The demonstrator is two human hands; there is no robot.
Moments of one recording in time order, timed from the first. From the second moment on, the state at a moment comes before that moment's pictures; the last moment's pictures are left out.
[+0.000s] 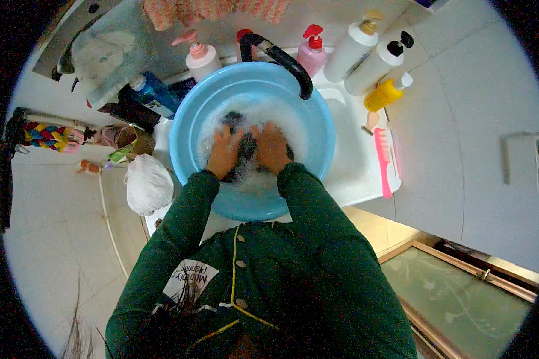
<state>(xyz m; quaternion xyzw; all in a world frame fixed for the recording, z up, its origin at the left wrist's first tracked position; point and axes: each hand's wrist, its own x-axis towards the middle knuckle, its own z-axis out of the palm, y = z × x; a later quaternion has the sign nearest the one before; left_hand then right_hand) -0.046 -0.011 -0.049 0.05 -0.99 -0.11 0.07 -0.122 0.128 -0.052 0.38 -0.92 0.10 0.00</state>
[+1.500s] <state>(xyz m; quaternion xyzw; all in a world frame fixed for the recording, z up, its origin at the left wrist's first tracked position) -0.041 -0.002 0.044 0.32 -0.42 -0.84 0.05 -0.131 0.131 0.111 -0.11 -0.03 0.92 -0.37</state>
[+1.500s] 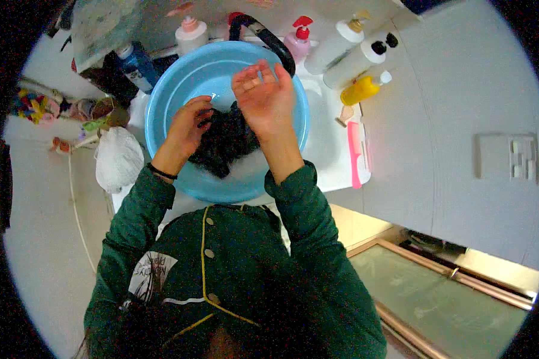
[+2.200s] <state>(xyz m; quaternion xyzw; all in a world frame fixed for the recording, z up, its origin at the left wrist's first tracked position) -0.014 0.014 -0.047 0.14 -0.98 -0.12 -0.03 -0.076 0.143 -0.036 0.37 -0.93 0.03 -0.08</state>
